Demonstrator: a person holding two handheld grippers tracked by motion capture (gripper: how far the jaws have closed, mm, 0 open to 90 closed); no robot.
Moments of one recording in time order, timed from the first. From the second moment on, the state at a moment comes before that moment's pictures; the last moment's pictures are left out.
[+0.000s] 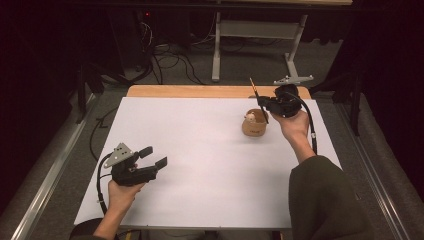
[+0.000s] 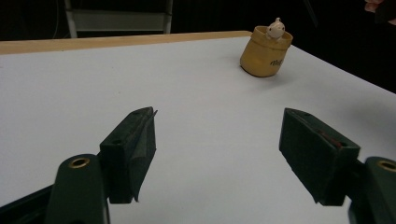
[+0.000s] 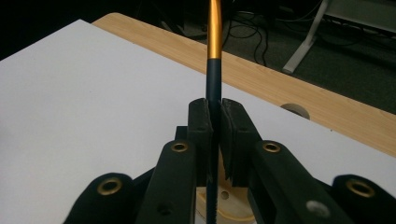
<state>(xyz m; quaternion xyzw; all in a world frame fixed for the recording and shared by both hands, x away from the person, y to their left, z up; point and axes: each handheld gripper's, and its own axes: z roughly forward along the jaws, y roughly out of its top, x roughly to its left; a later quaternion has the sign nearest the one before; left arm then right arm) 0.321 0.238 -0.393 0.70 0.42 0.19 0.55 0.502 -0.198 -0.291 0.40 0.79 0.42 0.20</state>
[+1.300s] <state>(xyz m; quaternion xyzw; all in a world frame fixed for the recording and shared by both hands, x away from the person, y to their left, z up) 0.321 0.238 -0.393 0.69 0.42 0.19 0.55 0.529 -0.191 -0.313 0.41 0.78 0.42 0.22</state>
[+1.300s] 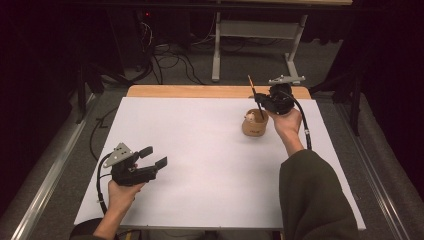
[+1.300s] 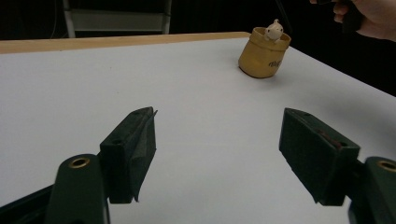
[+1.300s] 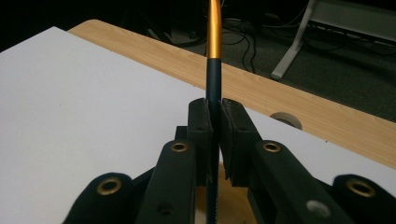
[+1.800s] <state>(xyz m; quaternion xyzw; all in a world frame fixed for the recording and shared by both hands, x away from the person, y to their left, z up) 0.321 0.238 -0.393 0.69 0.42 0.19 0.55 0.535 -0.186 -0.324 0.41 0.78 0.42 0.22</state>
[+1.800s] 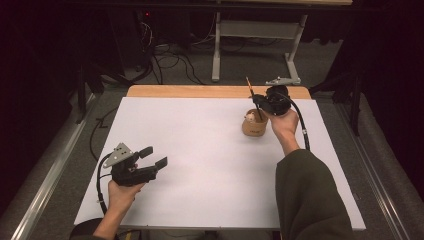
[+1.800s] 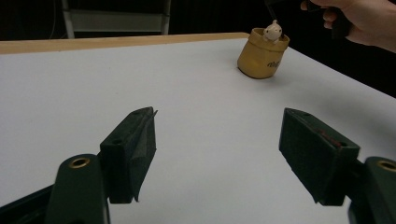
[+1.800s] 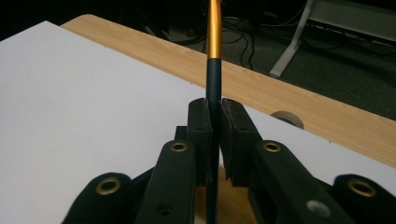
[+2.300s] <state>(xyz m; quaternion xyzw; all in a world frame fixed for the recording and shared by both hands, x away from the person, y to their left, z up) 0.321 0.238 -0.393 0.69 0.42 0.18 0.55 0.539 -0.187 -0.337 0.42 0.78 0.41 0.21</state>
